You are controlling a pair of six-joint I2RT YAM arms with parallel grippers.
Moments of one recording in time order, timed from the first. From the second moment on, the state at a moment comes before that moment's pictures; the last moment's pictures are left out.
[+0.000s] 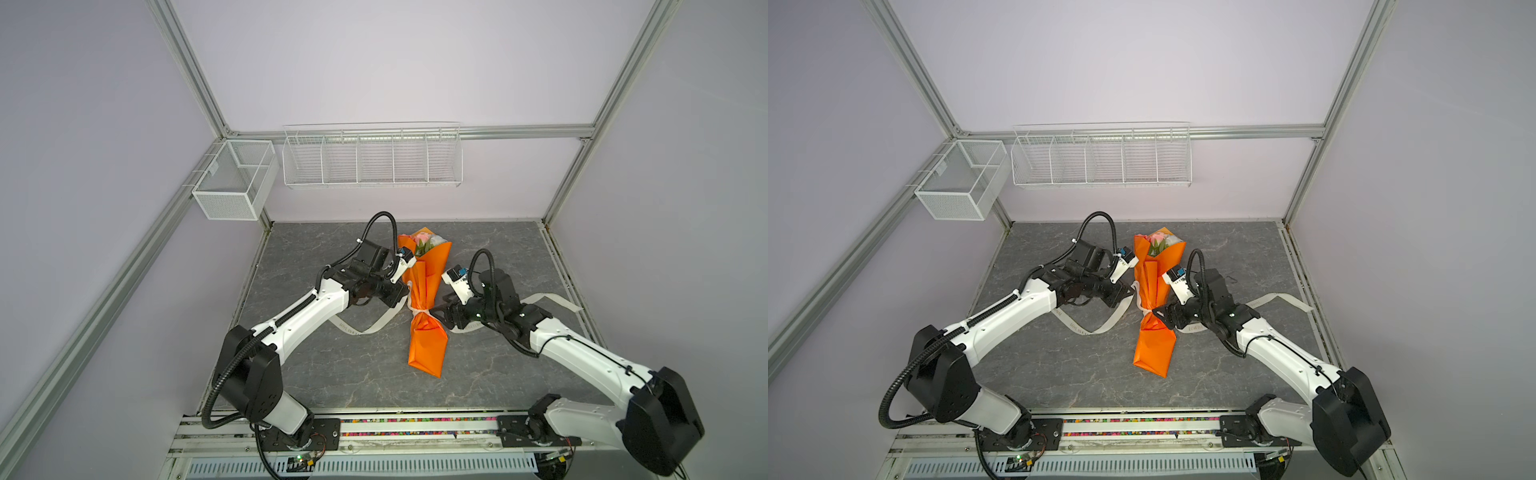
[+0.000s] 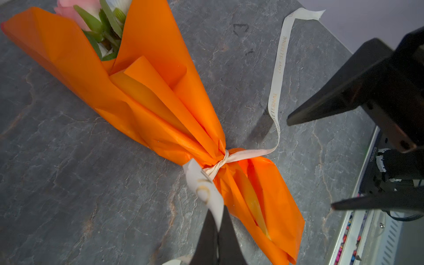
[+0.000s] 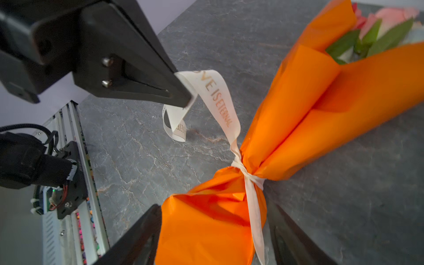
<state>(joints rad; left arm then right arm) -0.64 1.54 1.24 -0.54 0.38 0.09 0.57 1.24 0.77 -0.15 -0.42 0.03</state>
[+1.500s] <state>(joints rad) -0.67 1.35 0.95 -0.30 0.23 0.24 0.51 1.62 0.80 0.45 -0.73 -0.11</state>
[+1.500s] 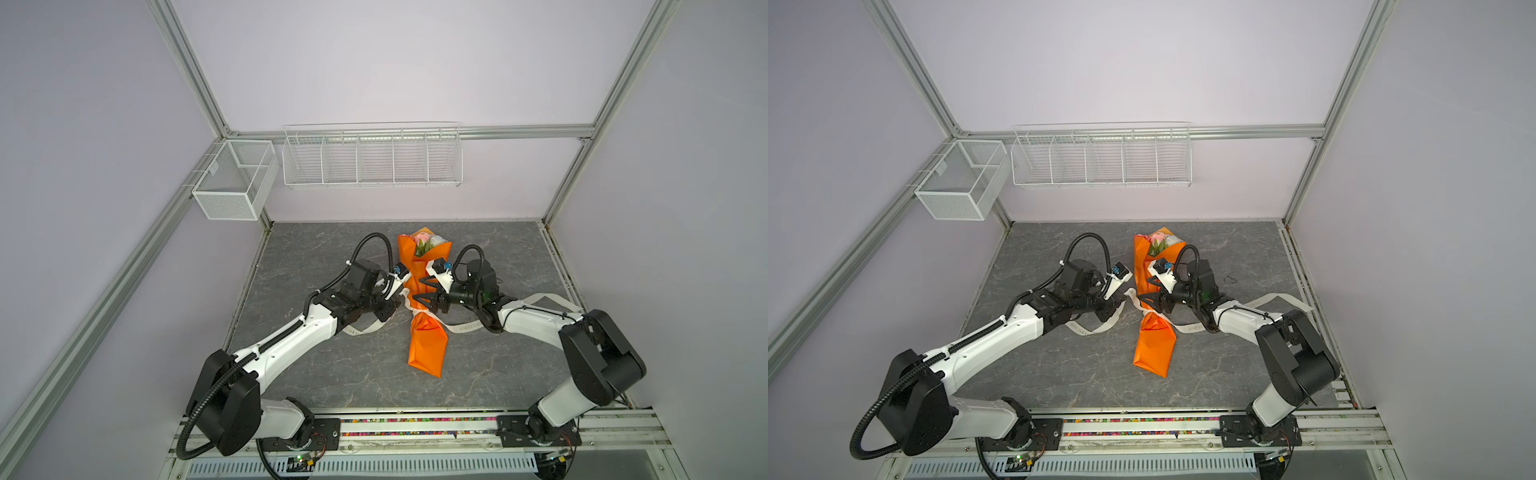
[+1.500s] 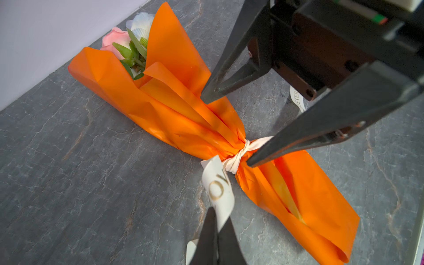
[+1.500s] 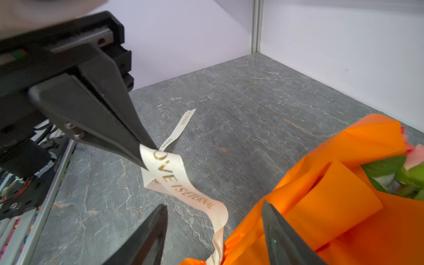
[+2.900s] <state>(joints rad) -0.67 1.40 0.93 -0.23 0.23 0.23 0.54 1.60 0.78 0.38 -0.78 -0.12</state>
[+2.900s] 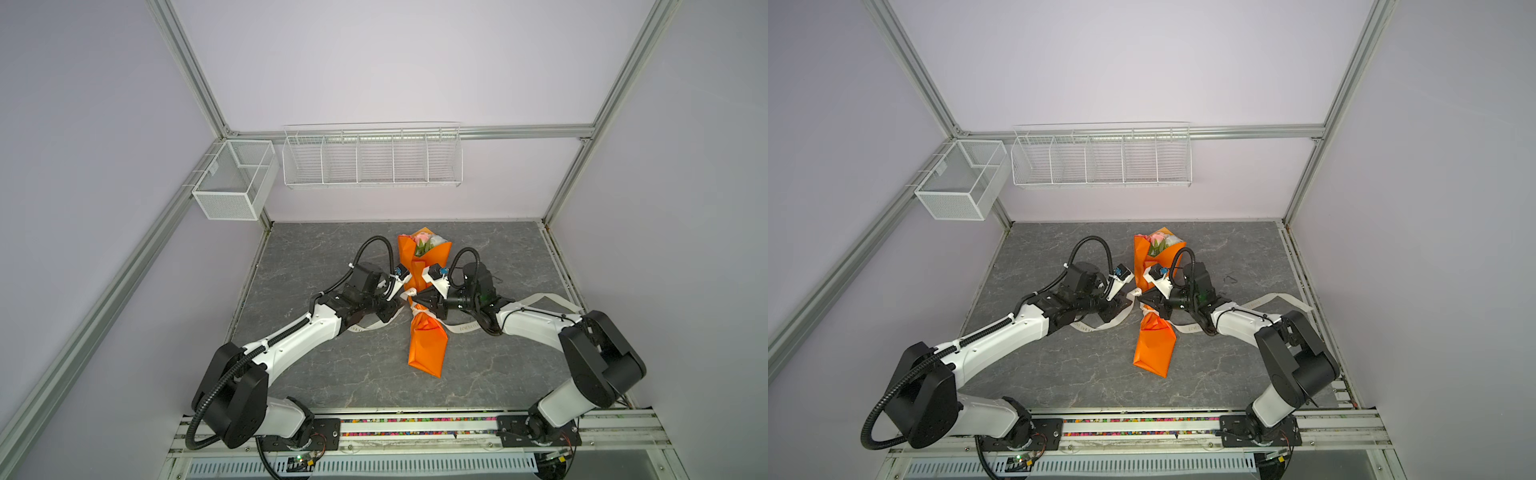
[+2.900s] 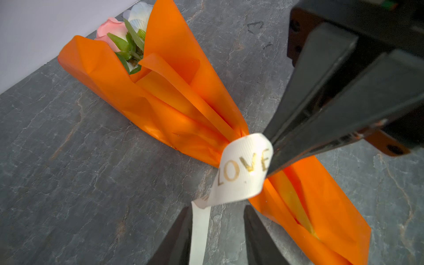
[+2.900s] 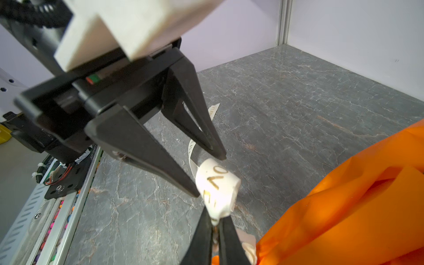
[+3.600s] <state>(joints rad) -0.67 1.49 0.95 -0.13 0.28 0.36 0.54 1.59 0.78 0.32 -0.77 -0.13</state>
